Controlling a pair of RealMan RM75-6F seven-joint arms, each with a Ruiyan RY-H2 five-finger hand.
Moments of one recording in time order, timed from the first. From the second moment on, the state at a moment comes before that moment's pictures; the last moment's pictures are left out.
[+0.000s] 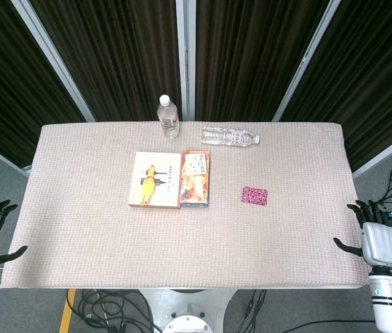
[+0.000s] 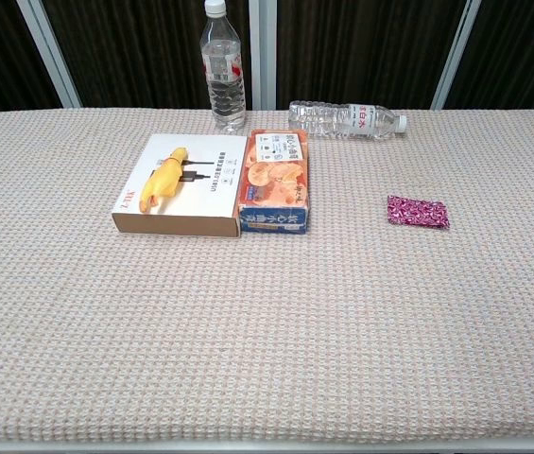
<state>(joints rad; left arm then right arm) -0.06 -1.20 -0.03 -1.39 1.50 1.50 -0.22 0.12 -1.36 0.12 -1.31 -1.36 1.35 0.03</state>
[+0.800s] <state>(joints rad) -0.06 -1.22 -0.03 -1.34 1.48 1.47 -0.26 0.44 -1.22 0.17 -1.44 -1.31 0.90 -0.08</state>
